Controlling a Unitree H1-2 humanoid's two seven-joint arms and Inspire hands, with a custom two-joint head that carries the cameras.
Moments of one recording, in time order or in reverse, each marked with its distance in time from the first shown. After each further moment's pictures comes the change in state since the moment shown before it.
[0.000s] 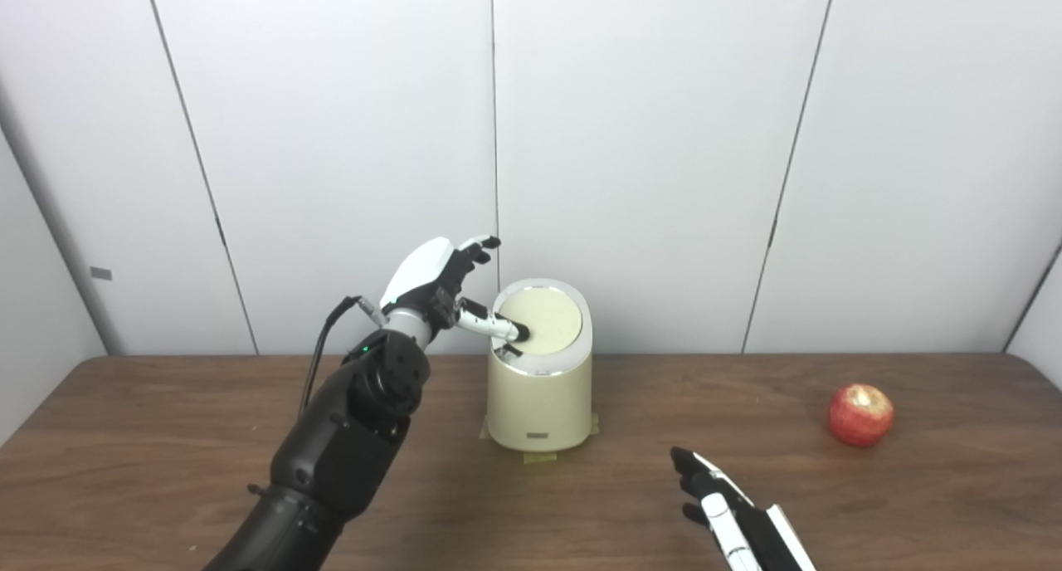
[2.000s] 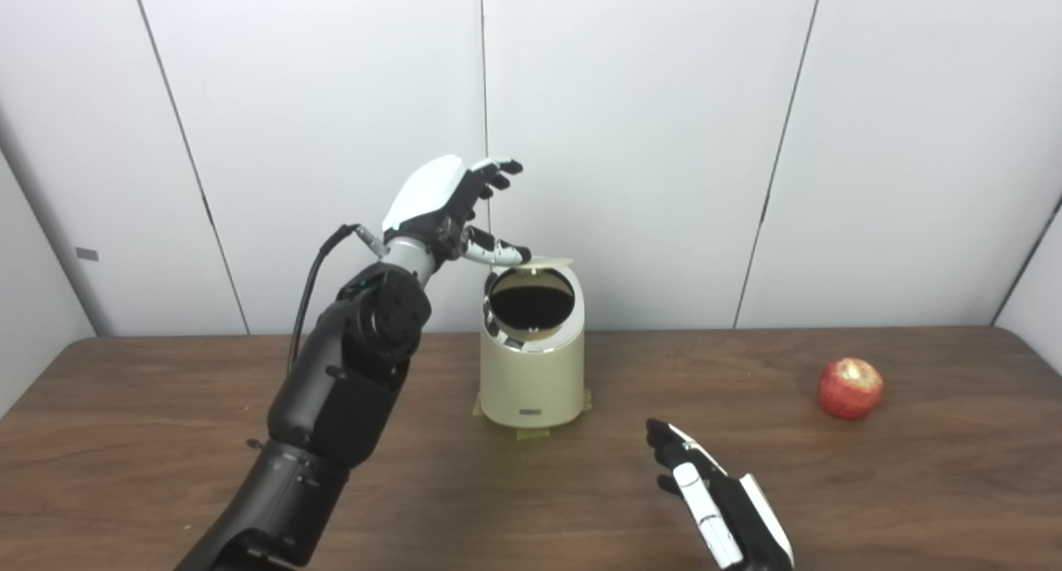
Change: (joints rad) left arm -0.022 -0.064 0.196 -0.109 -0.003 -0.060 -0.027; right arm -0.010 0.038 0.017 -0.005 -0.026 0.031 0.001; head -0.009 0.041
